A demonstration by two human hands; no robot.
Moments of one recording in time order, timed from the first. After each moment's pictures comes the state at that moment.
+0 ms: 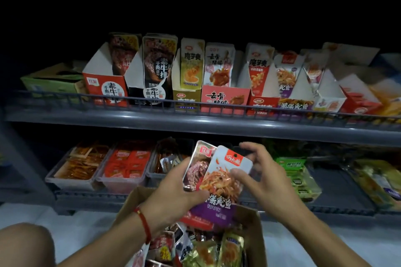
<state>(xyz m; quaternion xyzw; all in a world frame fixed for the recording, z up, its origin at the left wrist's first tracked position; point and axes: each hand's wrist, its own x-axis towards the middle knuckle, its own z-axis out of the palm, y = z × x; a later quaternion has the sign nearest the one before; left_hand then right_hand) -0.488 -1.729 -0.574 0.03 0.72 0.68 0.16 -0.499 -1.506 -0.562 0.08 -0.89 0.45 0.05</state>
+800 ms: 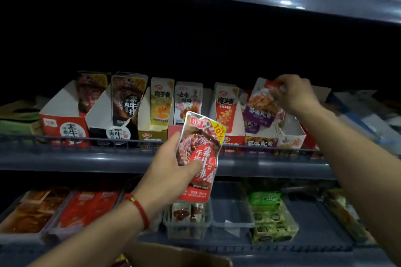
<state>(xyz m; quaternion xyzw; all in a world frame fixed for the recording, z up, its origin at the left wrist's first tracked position) -0.544 -1.665 -0.469 0.09 0.74 0.67 0.00 -0.678 -1.370 -0.380 -0.05 -0.94 0.21 0.27</state>
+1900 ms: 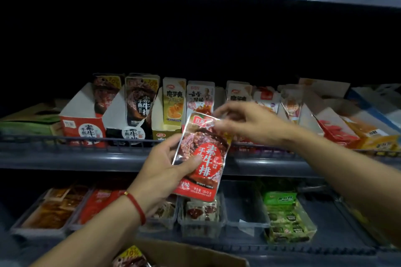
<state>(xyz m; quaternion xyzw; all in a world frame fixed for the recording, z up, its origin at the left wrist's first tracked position) -0.555 -1.689 -0.474 0.08 0.68 0.73 0.02 -0.621 -1.469 -0.405 0.26 -0.91 0.33 0.00</state>
